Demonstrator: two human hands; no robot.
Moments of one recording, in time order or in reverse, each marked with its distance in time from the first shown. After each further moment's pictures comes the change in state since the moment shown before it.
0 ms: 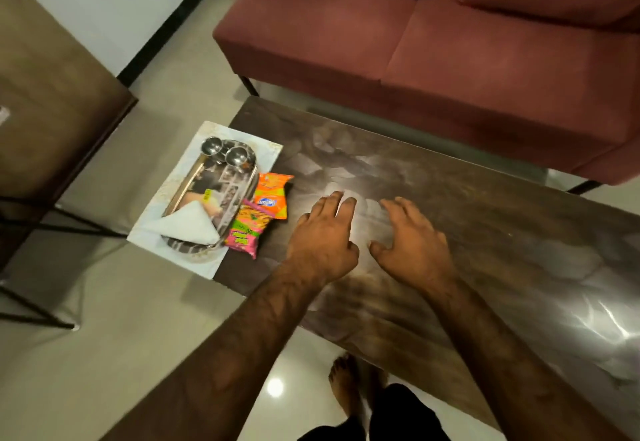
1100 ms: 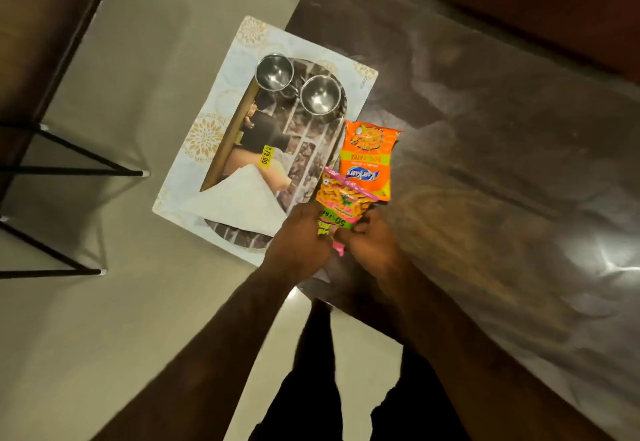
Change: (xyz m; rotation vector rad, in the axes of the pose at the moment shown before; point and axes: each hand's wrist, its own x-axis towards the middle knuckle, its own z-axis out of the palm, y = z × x) left_hand 0.059 -0.323 0.083 -0.660 -0.170 -0.383; right_hand 0.164 -0.200 0.283 0.956 -0.338 0.506
